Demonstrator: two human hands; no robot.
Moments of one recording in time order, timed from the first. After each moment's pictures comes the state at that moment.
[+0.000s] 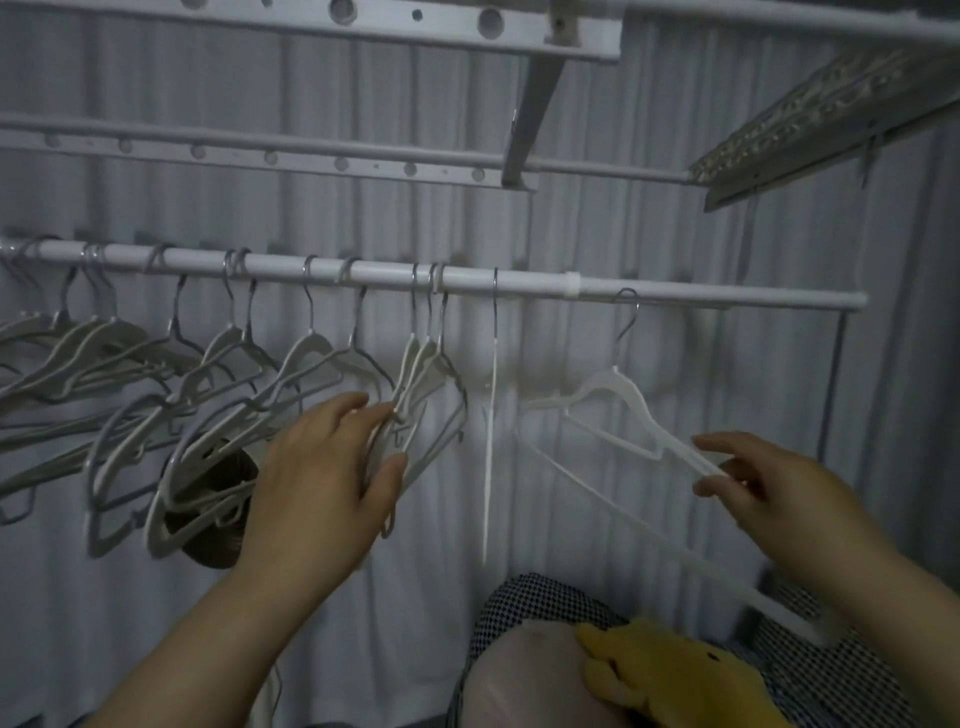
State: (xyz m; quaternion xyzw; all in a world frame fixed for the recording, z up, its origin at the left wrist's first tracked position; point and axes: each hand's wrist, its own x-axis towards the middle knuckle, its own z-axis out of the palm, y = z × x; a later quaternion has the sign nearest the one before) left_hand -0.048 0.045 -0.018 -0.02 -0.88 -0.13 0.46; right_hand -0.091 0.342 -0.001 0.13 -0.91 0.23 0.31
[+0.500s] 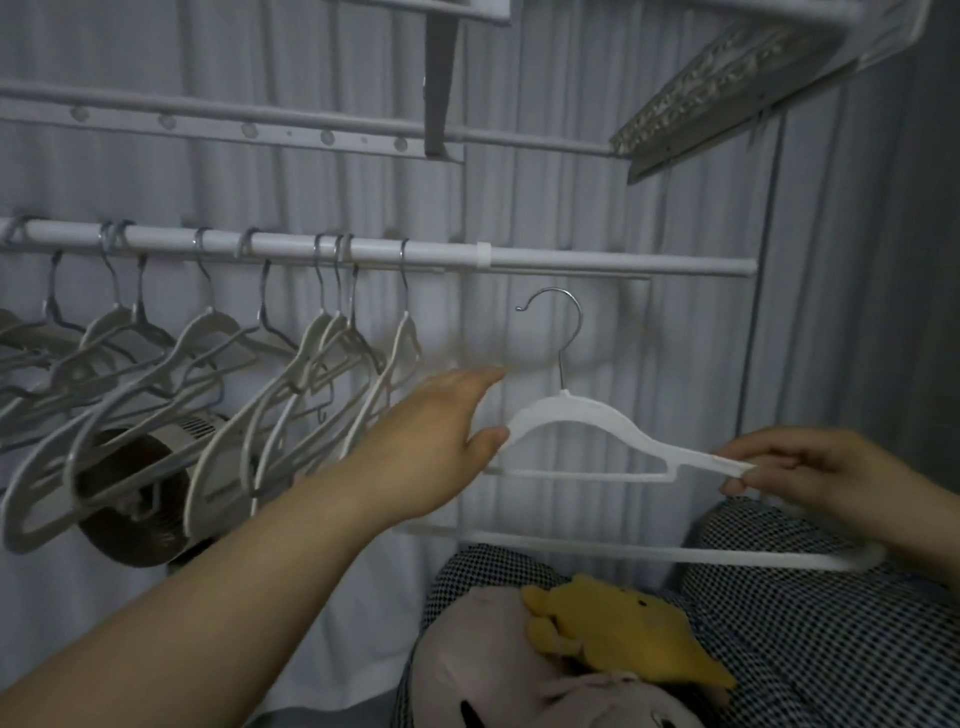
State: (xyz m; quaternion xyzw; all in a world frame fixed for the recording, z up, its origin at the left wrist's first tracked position) left_hand -0.072 0.152 0.013 -0.22 -0.92 -0.18 0.28; right_hand -0.065 0.446 0.008 0.21 -0.88 0.41 0.13
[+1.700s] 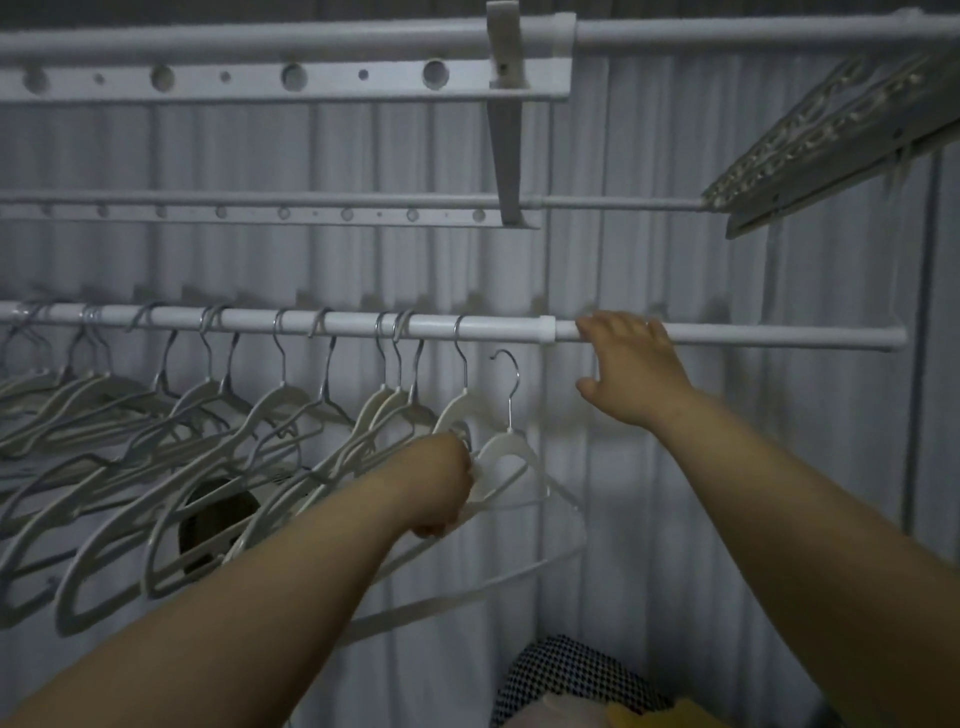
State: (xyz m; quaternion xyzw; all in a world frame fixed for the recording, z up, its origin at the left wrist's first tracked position) left_hand -0.141 0.128 0.048 0.05 -0.97 -0.19 0.12; right_hand -0.223 0.295 0.106 0.23 -0.90 0.05 0.37
